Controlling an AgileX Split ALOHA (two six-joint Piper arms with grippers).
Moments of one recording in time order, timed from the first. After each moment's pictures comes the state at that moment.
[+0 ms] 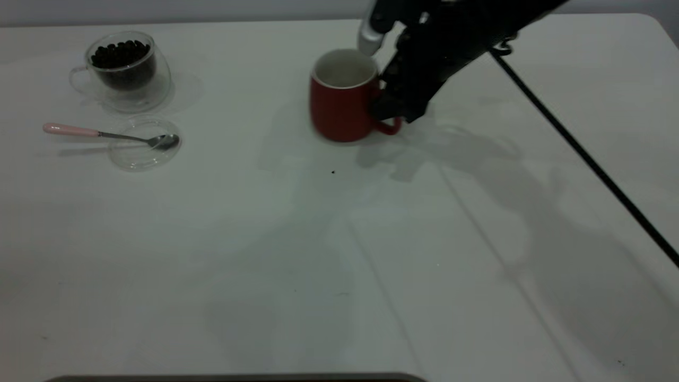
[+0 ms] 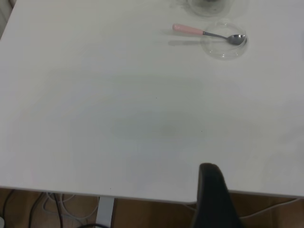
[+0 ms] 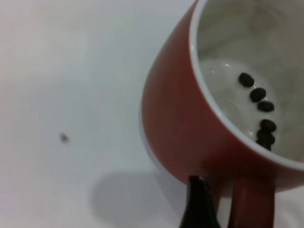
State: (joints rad) left arm 0.10 -0.02 -0.49 -0.01 1.14 0.01; right arm 0.37 2.49 -1.55 1.30 0.33 -2.12
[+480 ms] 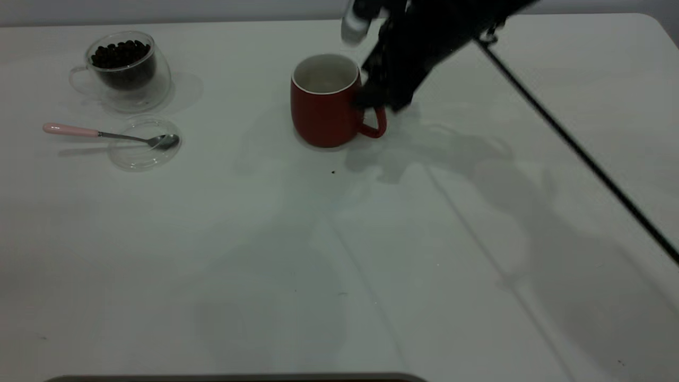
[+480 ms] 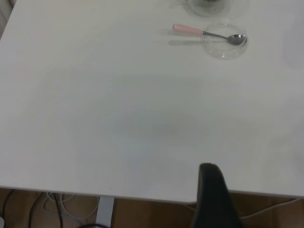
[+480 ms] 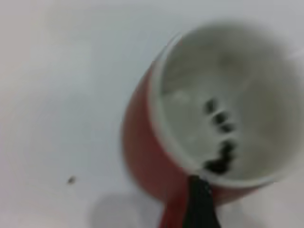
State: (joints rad) left arm 0.10 -0.02 -0.49 -0.01 1.14 0.01; right arm 0.37 2.42 -1.55 1.29 0.38 -2.10
